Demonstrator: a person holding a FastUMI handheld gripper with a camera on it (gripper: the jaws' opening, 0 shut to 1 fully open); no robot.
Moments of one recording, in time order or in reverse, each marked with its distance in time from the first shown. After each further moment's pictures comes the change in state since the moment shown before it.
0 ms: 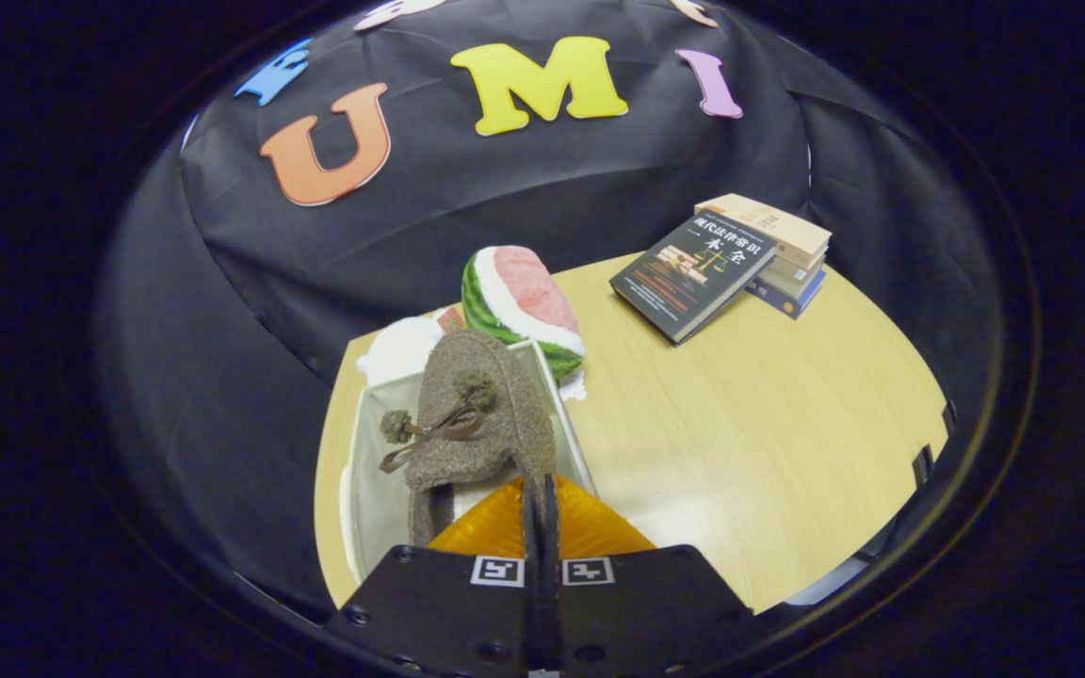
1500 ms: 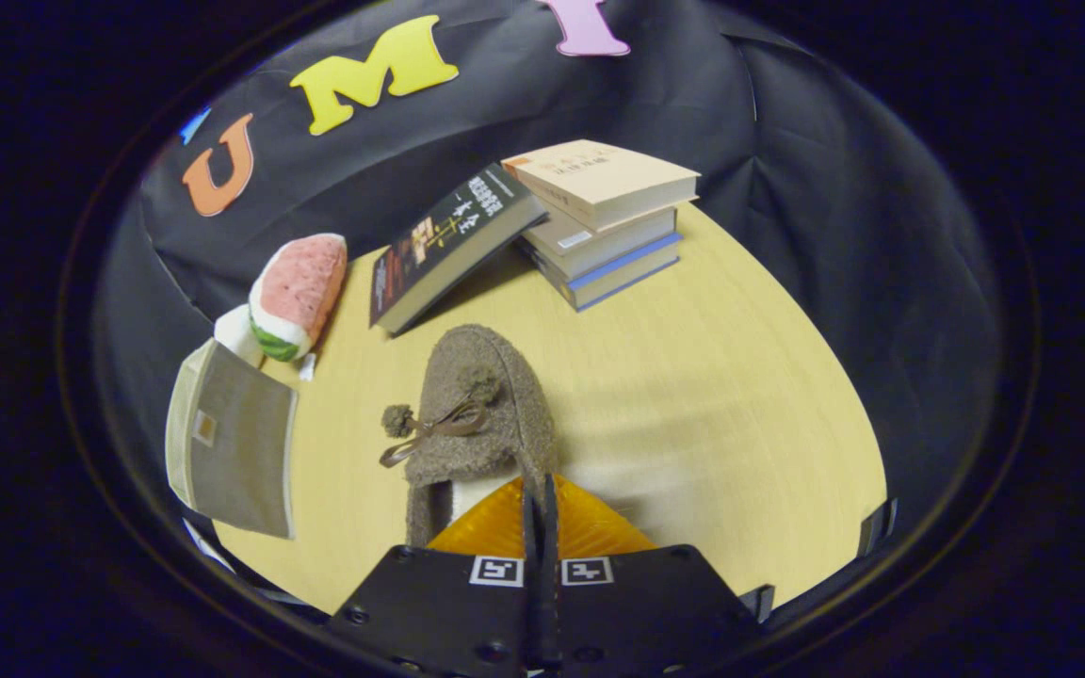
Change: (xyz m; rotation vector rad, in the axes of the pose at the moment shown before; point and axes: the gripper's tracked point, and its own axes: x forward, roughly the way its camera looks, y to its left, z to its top) arm 0.048 -0.392 0.053 -0.022 0.138 0.028
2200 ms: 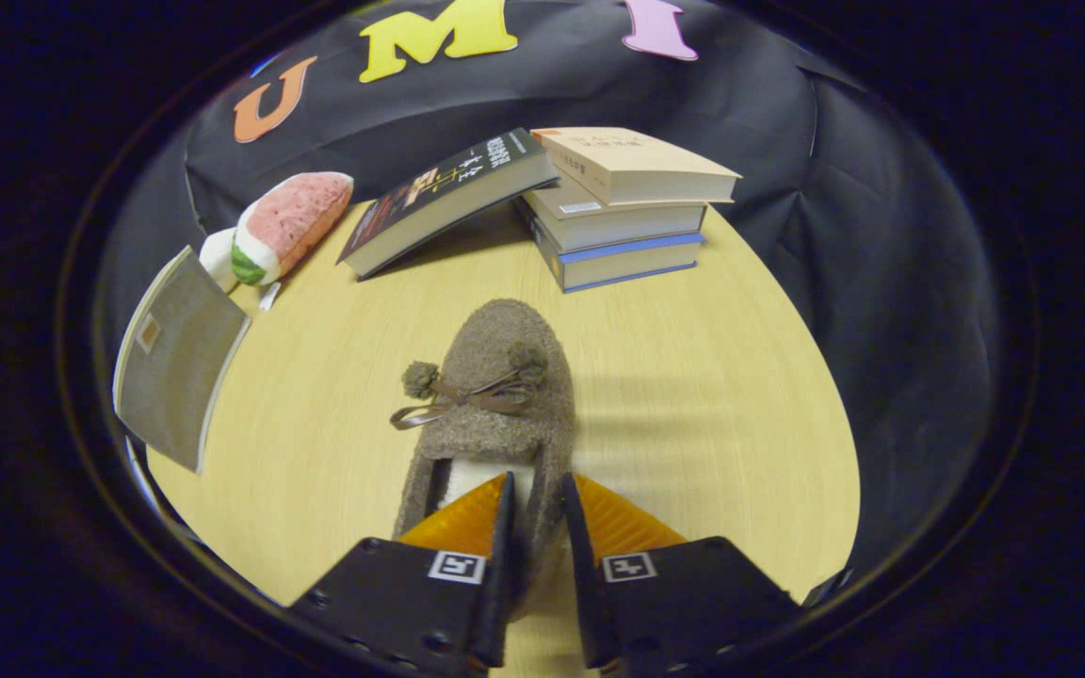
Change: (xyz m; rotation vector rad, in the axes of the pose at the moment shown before) arm 0.074 -0.073 -0.008 -0.251 0.003 -0.081
